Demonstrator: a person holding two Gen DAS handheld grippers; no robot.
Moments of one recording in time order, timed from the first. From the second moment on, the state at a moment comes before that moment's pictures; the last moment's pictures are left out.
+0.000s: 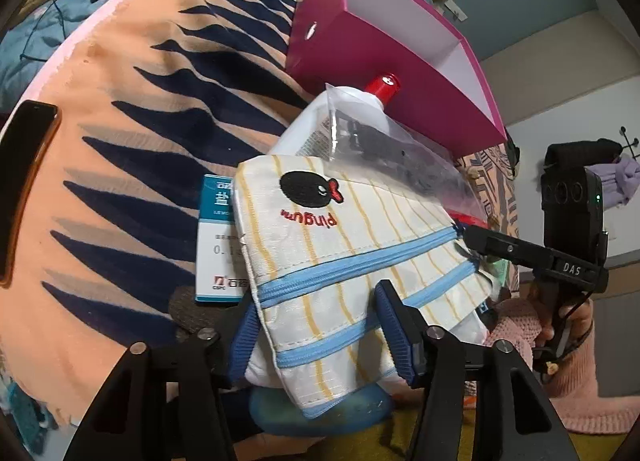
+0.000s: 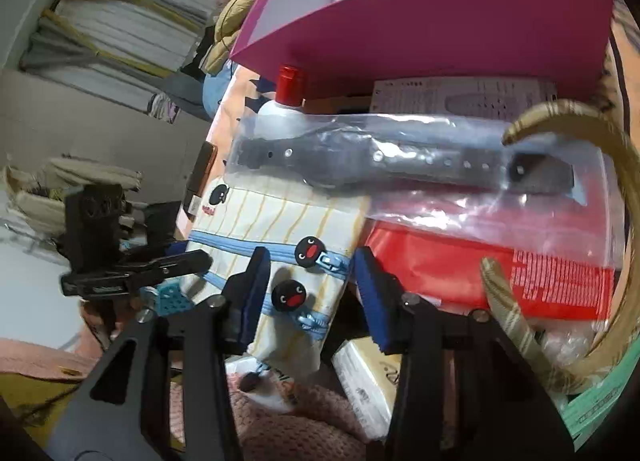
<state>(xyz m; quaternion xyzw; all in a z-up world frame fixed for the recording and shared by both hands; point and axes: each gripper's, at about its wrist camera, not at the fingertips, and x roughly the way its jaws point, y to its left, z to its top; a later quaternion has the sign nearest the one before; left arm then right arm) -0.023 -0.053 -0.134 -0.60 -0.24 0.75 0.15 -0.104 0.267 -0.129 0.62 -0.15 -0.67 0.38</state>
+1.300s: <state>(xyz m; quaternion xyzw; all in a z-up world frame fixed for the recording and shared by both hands) -0.015 -0.046 -0.037 -0.51 -0.18 0.82 0.20 -0.066 0.273 -0.033 0.47 -0.05 -0.78 0.41</state>
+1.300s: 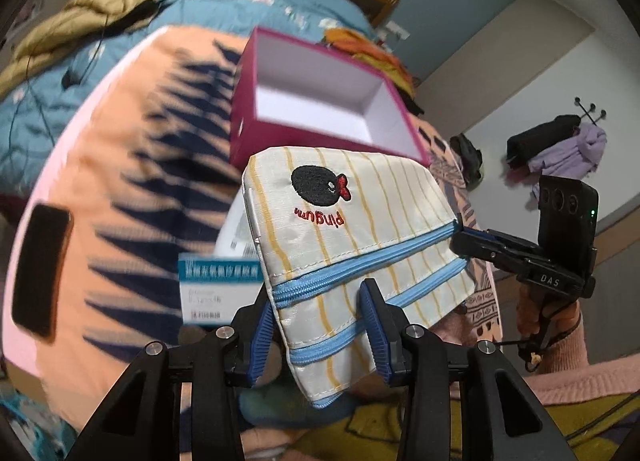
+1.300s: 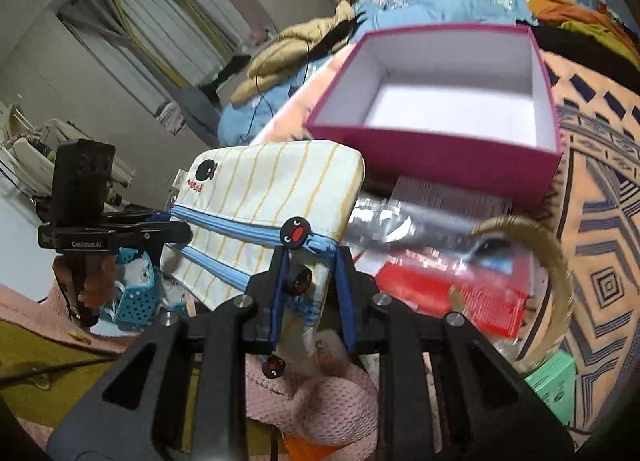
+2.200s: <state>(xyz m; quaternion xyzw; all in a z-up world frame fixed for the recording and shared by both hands) -0.121 -0.011 -0.010 -0.48 -0.10 0.85 0.19 -0.135 0.300 0.000 0.42 -0.10 -0.82 0.36</state>
